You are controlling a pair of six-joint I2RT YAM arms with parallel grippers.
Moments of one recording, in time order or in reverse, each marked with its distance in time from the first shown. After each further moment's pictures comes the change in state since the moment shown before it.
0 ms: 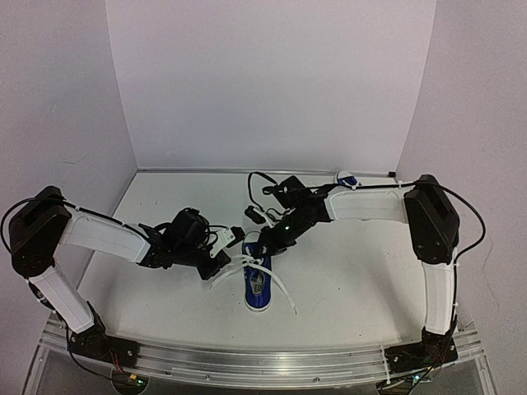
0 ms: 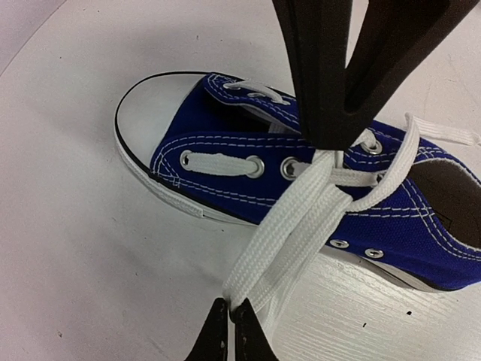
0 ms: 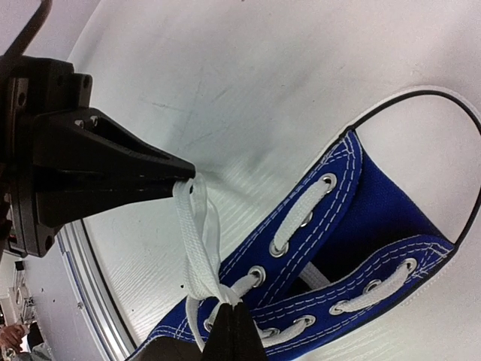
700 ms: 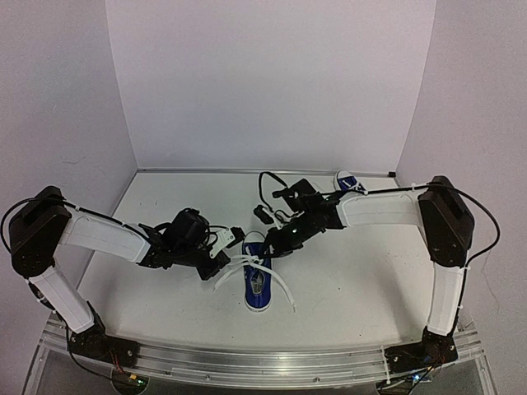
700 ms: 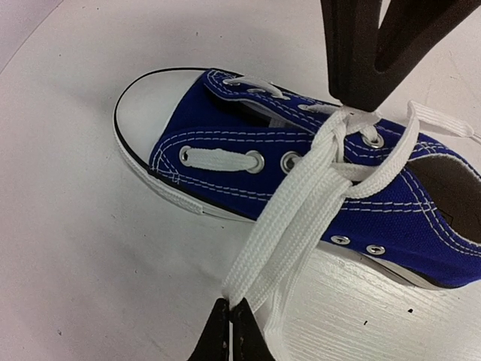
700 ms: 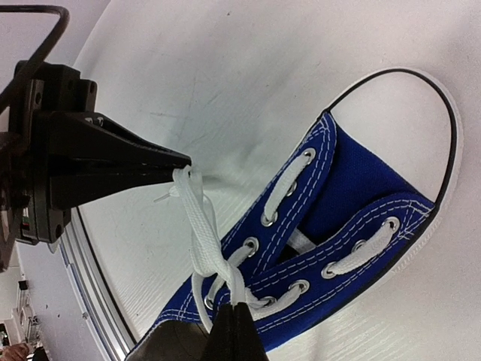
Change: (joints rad) left arm 0.000 0.000 0.000 -0.007 -0.002 0.002; right arm 0.000 -0.108 -0.166 0.136 0.044 0.095
